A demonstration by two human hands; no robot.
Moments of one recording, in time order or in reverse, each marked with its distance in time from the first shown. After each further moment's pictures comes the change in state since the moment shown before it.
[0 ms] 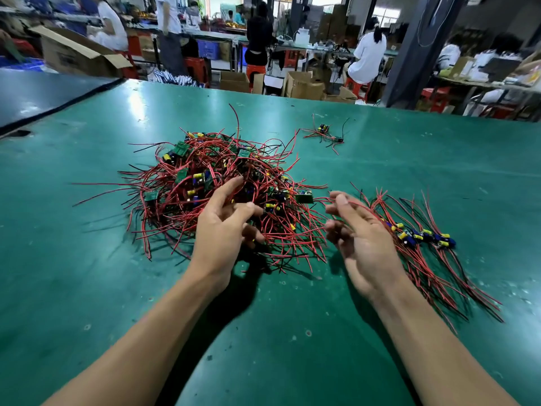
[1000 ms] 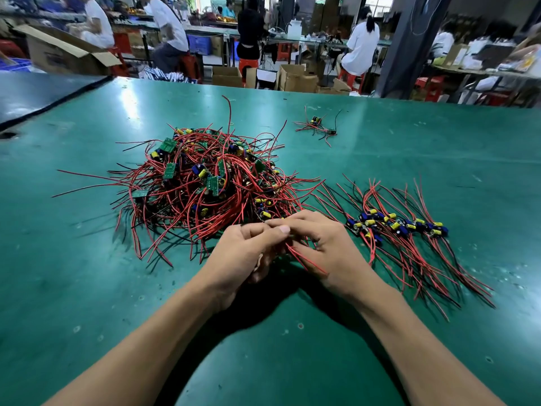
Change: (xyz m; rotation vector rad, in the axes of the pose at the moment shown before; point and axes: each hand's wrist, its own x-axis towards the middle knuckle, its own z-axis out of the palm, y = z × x) left_hand -0.027 -0.003 0.016 0.073 -0.347 -0.298; right_hand -0.006 0.013 -0.004 -0.994 -0.510 -0.550
